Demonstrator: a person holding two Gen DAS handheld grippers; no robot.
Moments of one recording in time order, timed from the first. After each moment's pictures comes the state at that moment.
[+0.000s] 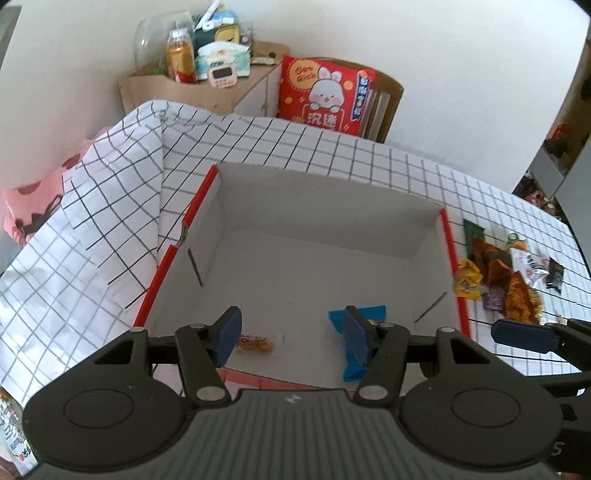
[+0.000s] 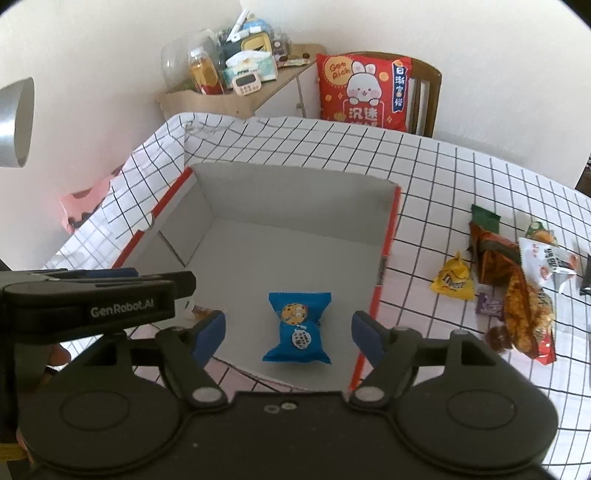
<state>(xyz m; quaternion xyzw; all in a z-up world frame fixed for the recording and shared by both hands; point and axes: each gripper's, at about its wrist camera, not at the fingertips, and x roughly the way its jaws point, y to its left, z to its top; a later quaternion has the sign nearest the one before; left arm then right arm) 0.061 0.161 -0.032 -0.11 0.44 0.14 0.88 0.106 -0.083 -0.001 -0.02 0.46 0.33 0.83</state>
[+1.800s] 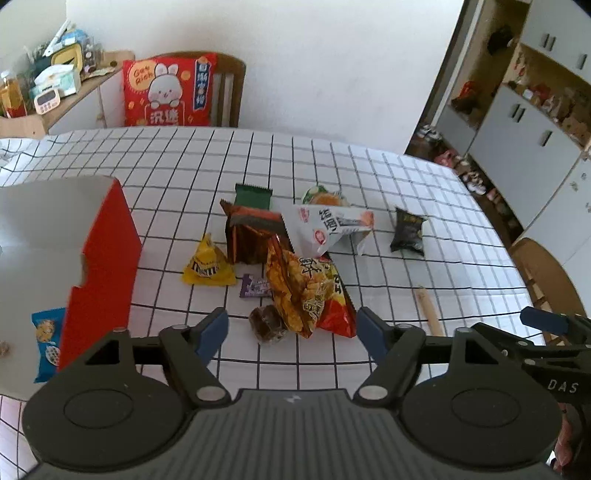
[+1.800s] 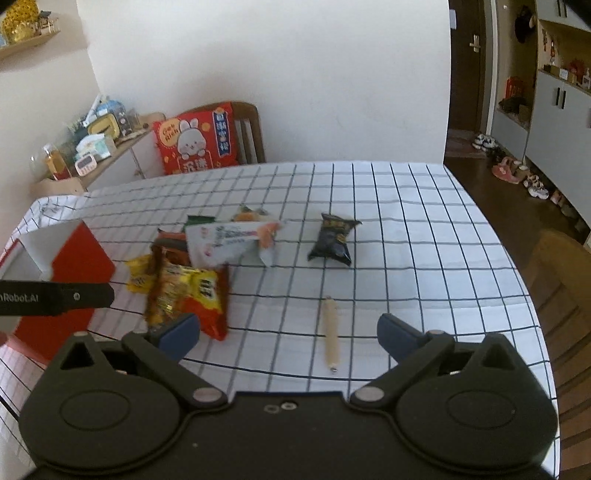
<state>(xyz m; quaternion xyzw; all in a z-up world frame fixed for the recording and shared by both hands) 0.155 -0.104 -0.073 -0.09 0.44 0.00 0.89 0.168 -0.415 -0.079 0.05 0.41 0.18 0.89</state>
